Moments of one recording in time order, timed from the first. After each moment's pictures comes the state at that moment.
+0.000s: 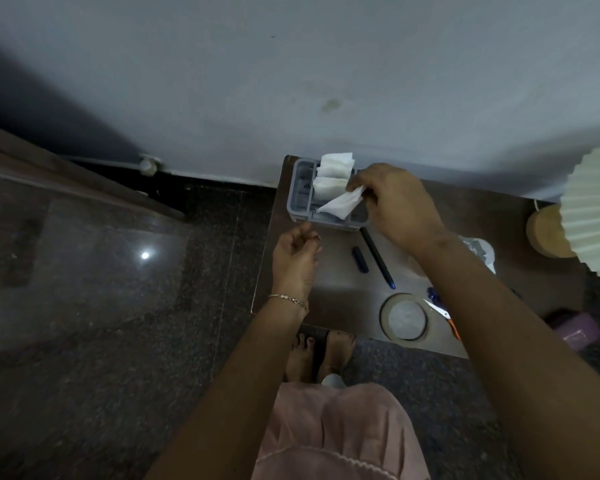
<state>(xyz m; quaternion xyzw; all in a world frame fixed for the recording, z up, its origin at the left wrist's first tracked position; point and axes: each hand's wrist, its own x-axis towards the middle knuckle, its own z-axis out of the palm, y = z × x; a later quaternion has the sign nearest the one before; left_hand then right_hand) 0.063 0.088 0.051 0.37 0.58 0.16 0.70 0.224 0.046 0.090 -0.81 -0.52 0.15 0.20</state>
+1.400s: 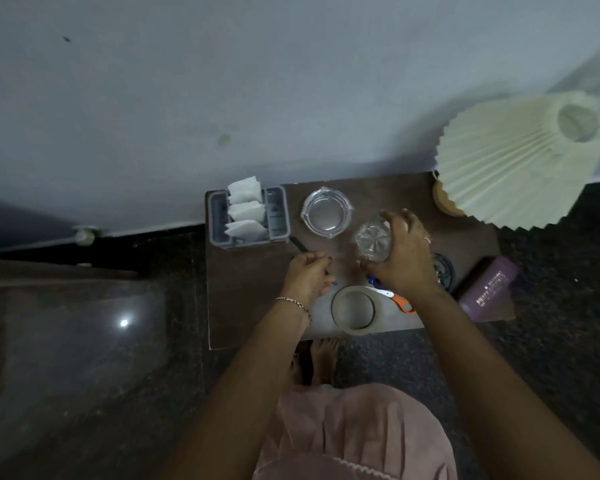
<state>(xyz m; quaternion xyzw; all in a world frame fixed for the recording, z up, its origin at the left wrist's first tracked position) 0.139 0.015 0.077 0.44 0.54 -0.10 0.71 0.233 -0.113 0.064 -0.94 -0.17 0.21 0.20</state>
